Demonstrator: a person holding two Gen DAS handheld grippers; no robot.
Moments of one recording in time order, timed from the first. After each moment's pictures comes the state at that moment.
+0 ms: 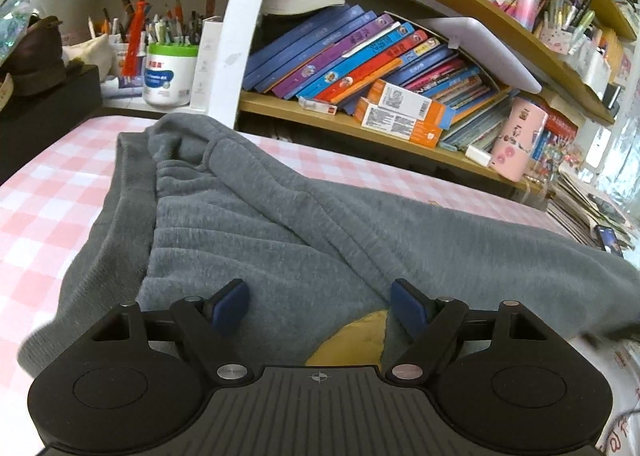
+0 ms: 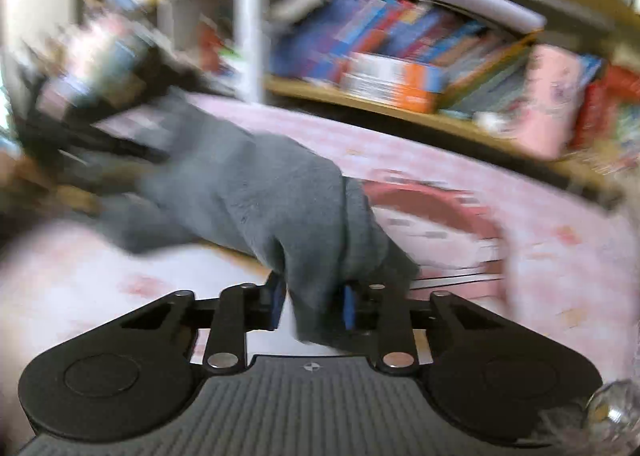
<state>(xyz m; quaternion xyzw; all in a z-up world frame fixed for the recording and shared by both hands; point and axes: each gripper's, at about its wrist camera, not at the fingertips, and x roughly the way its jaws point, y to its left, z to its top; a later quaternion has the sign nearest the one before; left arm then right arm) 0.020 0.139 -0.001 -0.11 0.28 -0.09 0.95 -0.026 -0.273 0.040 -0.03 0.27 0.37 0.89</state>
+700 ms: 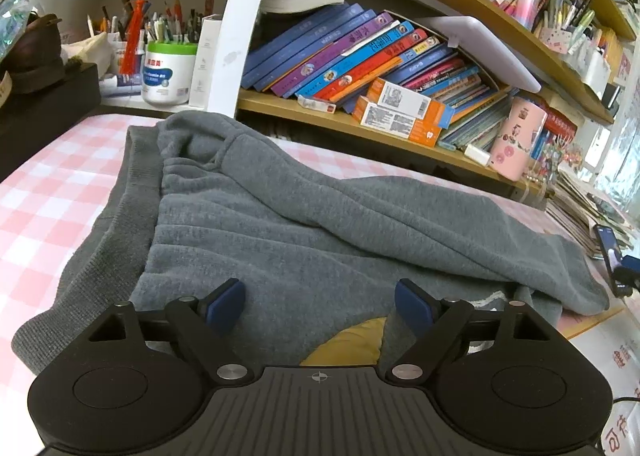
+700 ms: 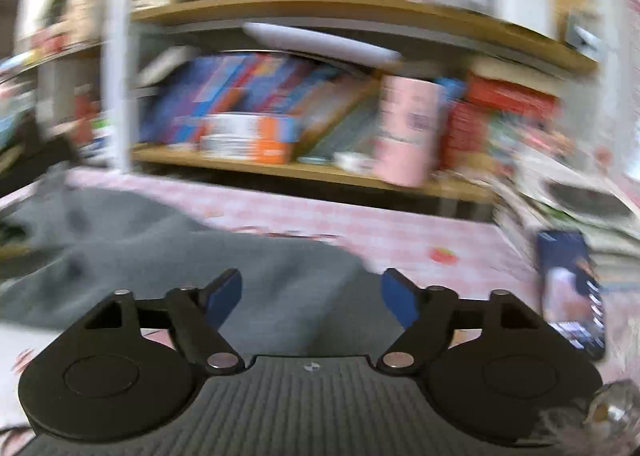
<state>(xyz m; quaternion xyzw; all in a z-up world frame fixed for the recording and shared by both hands) 0.021 0.140 -0.002 -0.11 0.28 -0.09 0.95 -0.009 -0.283 0.035 -0.07 0.20 0.18 0.96</state>
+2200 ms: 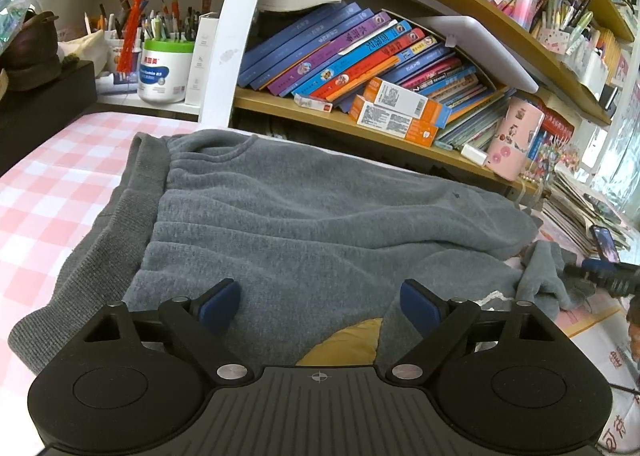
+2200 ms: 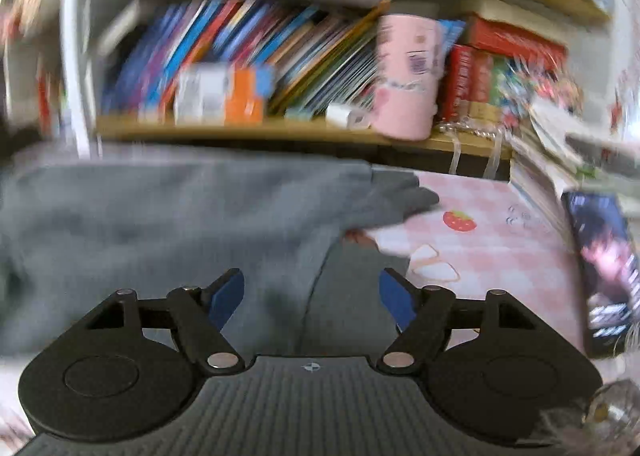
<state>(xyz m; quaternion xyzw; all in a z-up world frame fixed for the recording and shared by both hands) 0.022 0.139 -0.002 -0.11 0.29 -0.10 0.95 0.059 -0.251 -0.006 -0.11 0.28 0.08 0.95</state>
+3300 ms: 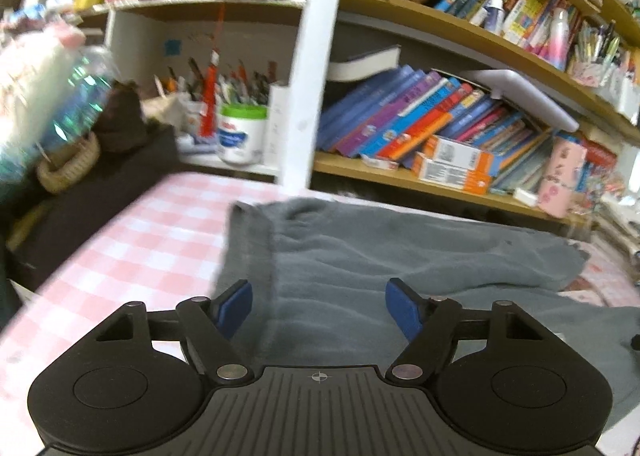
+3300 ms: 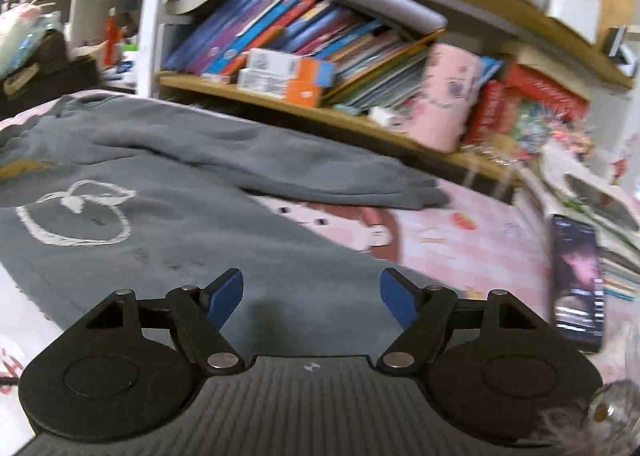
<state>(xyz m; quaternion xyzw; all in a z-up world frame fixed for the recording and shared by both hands) -0.020 0.174 0.035 -0.07 0.23 0.02 0.97 -0.018 -0.254 0.010 -0.13 0.26 0.15 0.94</state>
